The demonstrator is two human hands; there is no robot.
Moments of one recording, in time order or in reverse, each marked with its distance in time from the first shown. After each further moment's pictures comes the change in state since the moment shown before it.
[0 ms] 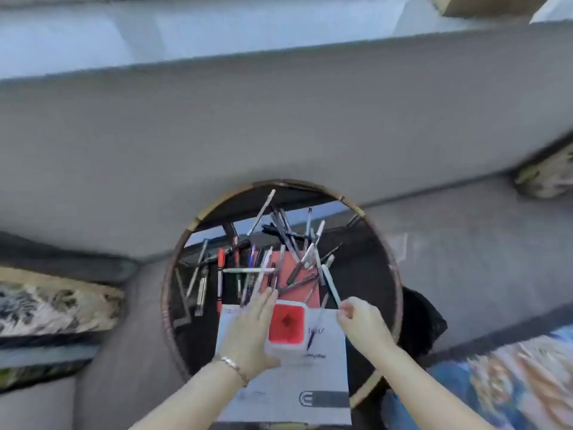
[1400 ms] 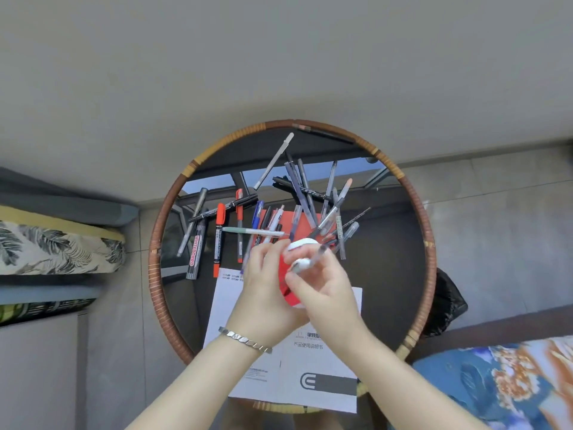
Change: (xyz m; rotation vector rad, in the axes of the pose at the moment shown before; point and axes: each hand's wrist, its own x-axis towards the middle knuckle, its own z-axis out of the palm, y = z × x) left_hand 0.039 0.012 0.010 -0.664 0.409 -0.070; right_hand -0.010 -0.072 0.037 0.896 -0.206 -0.453
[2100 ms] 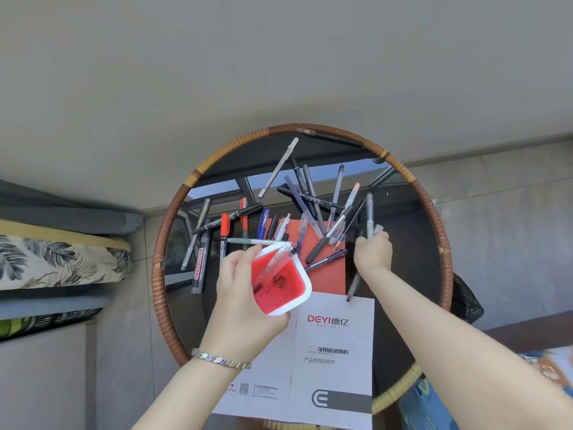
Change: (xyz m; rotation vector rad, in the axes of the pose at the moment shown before) left_hand 0.004 -0.019 -0.029 -0.020 0.066 -0.070; right_hand 0.127 0.083 -0.088 -0.652 0.644 0.505
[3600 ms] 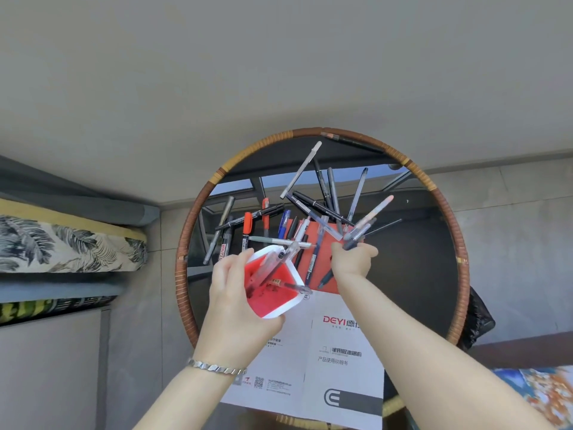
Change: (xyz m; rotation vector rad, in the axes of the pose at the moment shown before) left_hand -0.014 -0.008 -0.032 0.030 0.073 -0.084; right_hand -0.061 -0.031 0.038 0.323 -0.107 0.146
